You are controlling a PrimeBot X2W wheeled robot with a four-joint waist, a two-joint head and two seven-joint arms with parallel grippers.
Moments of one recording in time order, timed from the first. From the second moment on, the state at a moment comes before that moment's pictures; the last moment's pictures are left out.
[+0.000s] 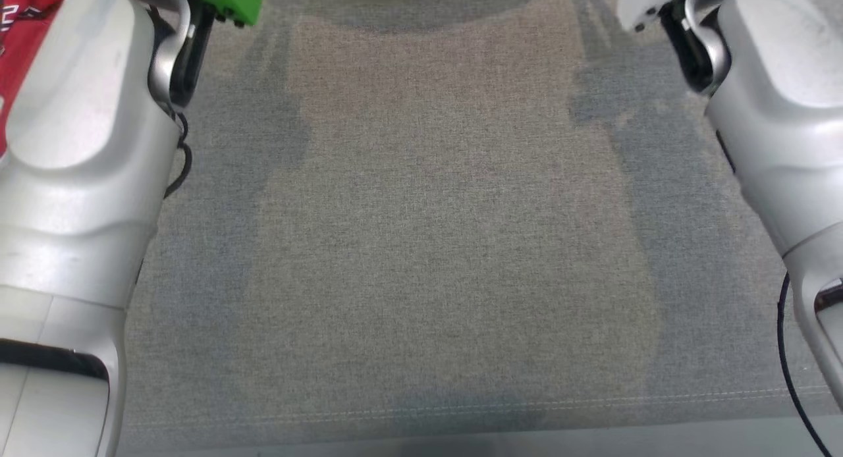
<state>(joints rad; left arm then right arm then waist) -1.21 0.22 -0.50 0.70 -0.51 -0.11 -0.21 -1.28 -0.22 0.52 0.94 0.48 0.13 -0.25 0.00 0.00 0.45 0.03</state>
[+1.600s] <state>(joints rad) 0.22 0.36 -0.38 -0.23 -0.26 0.18 -0.26 0.12 -0.36 0.30 -0.10 0.38 0.13 -0.18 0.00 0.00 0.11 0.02</state>
